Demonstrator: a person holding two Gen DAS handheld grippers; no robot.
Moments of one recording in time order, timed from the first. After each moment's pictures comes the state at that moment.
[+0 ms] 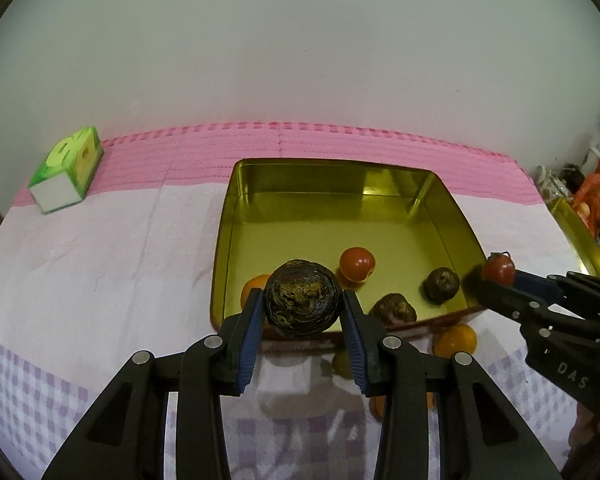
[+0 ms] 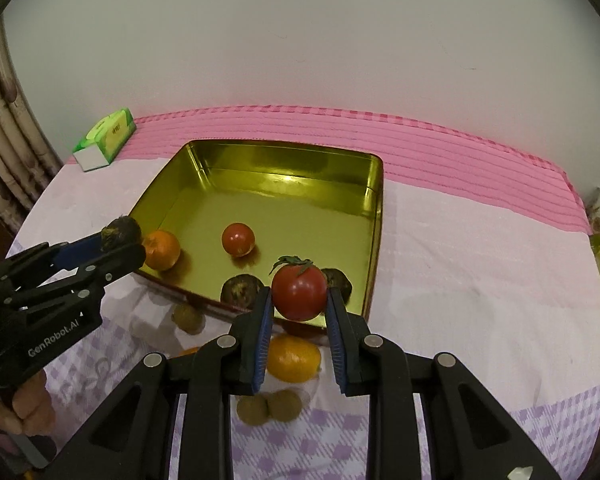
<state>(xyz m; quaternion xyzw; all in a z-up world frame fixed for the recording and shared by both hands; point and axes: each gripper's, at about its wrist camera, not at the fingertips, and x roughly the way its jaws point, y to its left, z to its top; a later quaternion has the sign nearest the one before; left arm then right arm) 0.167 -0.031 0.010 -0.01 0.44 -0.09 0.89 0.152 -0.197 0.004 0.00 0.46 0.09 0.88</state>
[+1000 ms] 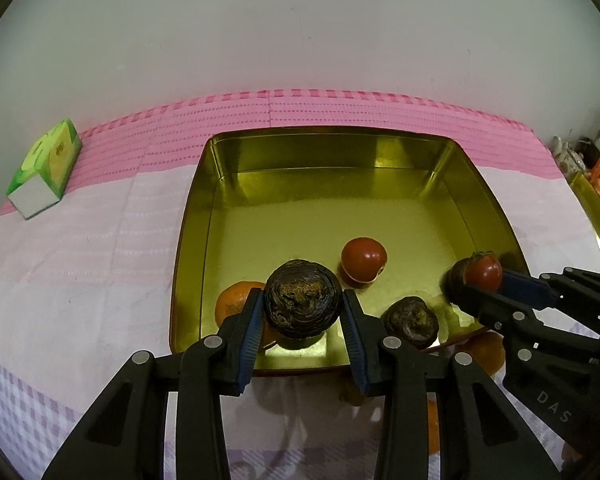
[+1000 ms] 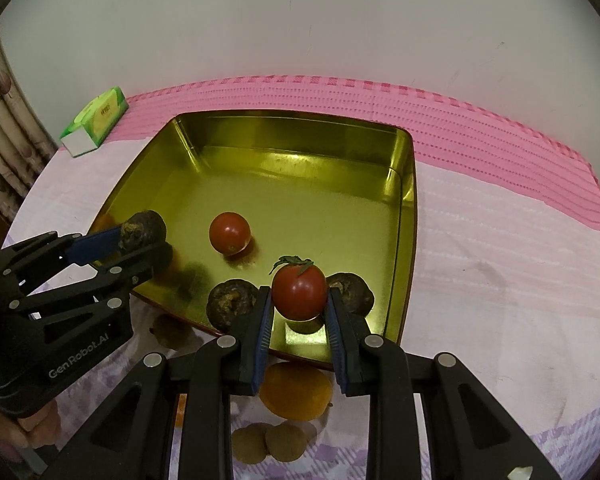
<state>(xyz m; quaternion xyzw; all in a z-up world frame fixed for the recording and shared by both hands) 0.203 -0.052 -0.019 0.03 0.48 -0.08 0.87 0.185 -0.192 -0.031 0.00 0.50 0.10 0.86</state>
